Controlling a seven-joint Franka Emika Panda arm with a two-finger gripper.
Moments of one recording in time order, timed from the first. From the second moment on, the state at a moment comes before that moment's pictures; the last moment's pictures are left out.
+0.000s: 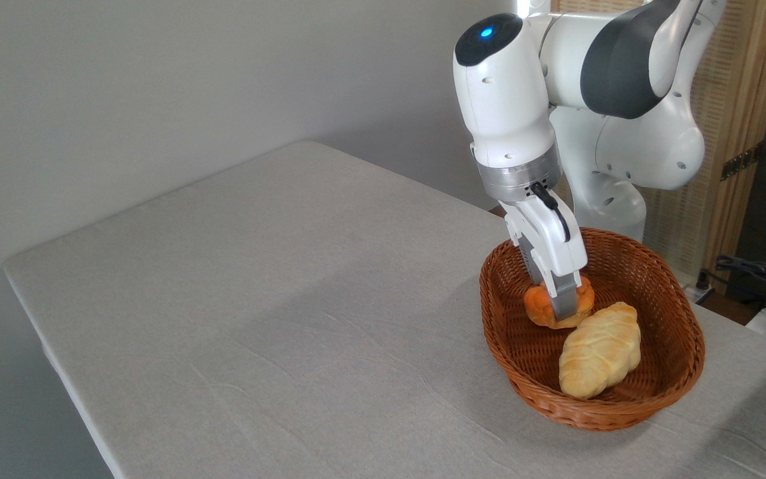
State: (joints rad) arm -0.03 -0.65 0.23 -2.66 0.24 1.80 1.30
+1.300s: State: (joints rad) arm -0.05 0.13 -0.22 -1.68 -0.05 1.79 0.62
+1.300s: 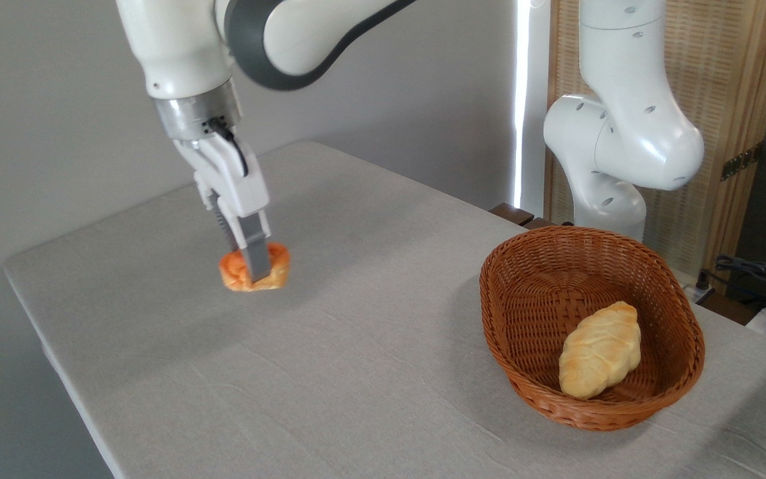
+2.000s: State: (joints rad) arm -0.04 0.17 -0.25 -1.67 -0.05 1.83 0.61
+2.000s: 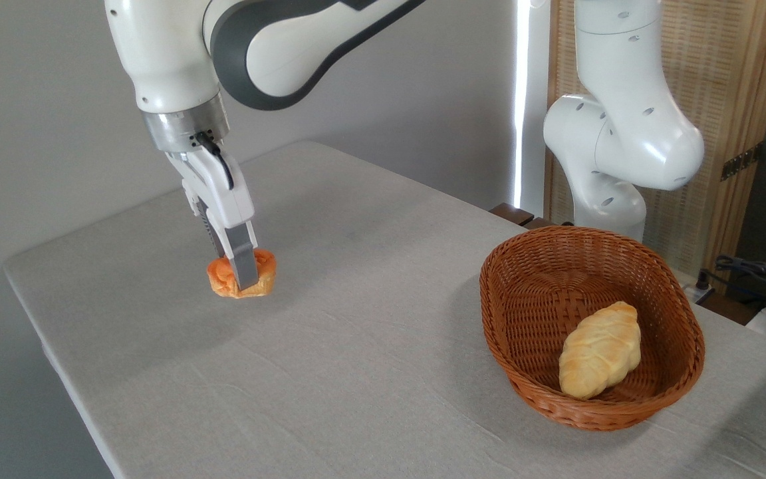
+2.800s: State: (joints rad) arm -0.04 0.19 -0.27 -1.62 -0.05 1.83 0.54
